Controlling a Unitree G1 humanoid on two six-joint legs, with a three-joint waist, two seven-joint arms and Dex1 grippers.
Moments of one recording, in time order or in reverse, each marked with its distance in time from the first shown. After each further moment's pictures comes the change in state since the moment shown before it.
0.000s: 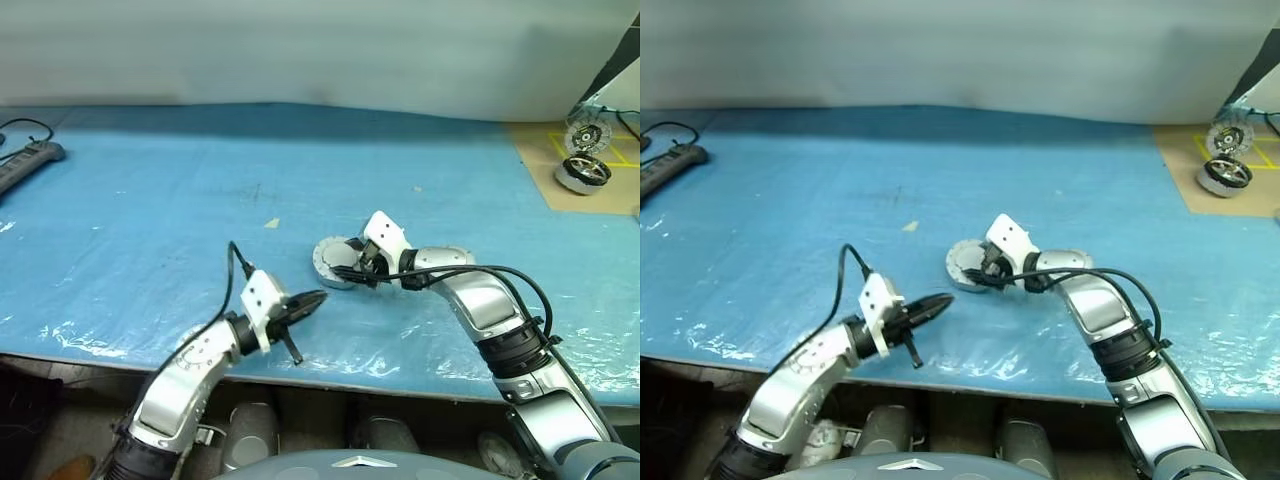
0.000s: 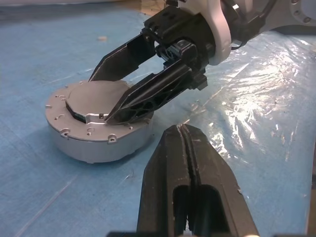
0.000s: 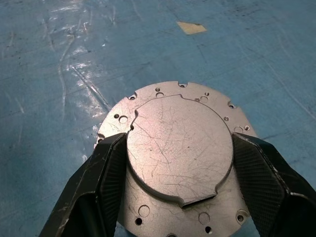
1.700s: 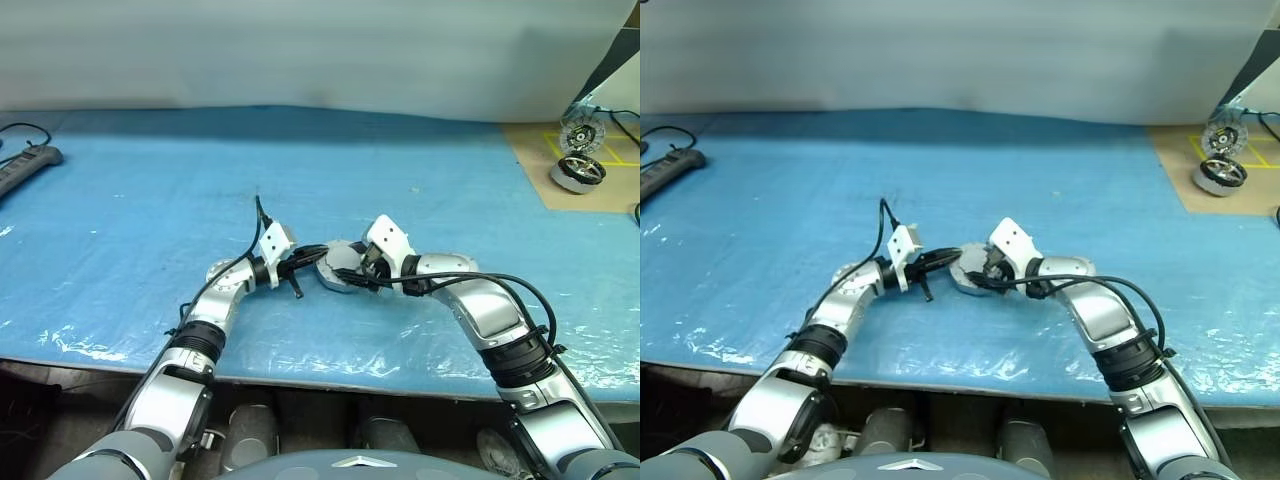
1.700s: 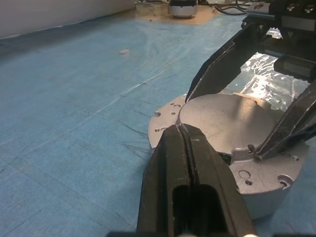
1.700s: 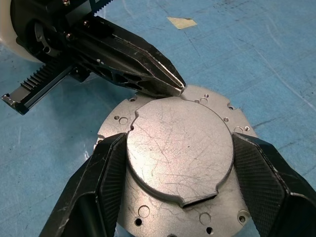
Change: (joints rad) left arm -0.617 -0.157 0.122 1.116 0.130 -0.569 -0.308; right arm 0.049 -0.006 -0.014 -0.058 0.023 0.043 -0.050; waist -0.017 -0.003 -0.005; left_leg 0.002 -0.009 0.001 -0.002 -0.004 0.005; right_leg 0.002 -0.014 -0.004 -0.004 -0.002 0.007
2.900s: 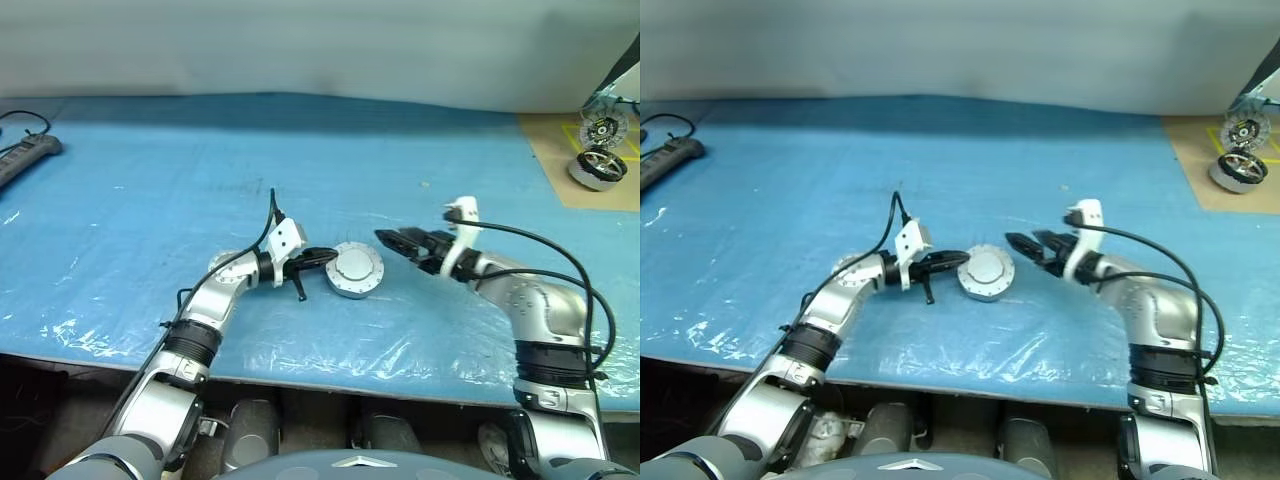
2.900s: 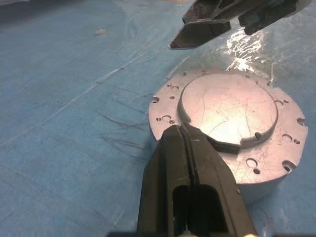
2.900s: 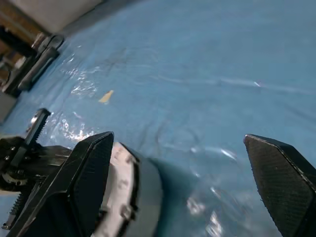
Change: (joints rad) left arm 0.053 0.060 -0.072 -0.325 0.014 0.279 -0.016; right arm 0.070 0.073 -0.622 0.069 0.485 0.390 -0.133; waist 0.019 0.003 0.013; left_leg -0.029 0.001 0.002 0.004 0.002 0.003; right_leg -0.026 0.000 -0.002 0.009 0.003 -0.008
